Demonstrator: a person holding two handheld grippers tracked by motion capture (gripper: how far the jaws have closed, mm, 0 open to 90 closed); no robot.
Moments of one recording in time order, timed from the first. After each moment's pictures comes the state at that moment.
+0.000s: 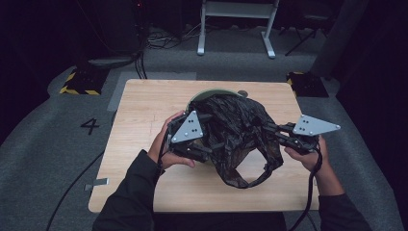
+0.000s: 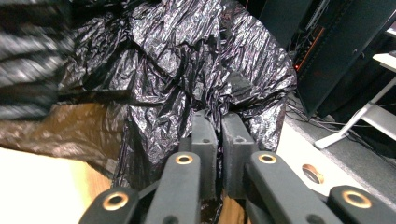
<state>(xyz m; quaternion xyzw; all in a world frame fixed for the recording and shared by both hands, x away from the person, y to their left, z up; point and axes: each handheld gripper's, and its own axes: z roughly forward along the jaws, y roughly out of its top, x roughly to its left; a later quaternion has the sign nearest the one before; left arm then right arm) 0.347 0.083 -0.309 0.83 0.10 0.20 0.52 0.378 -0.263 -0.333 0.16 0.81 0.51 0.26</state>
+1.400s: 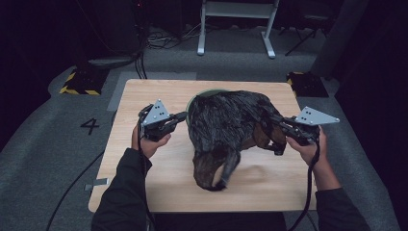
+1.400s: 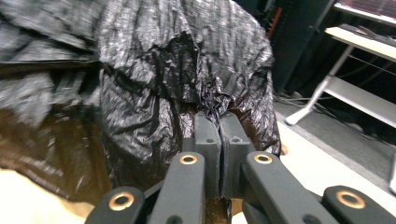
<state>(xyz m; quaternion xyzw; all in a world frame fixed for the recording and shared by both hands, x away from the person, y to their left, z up) 0.406 0.163 -0.354 0.79 0.23 0.23 0.52 0.410 -0.281 -0.348 0.24 0.78 0.49 0.29</state>
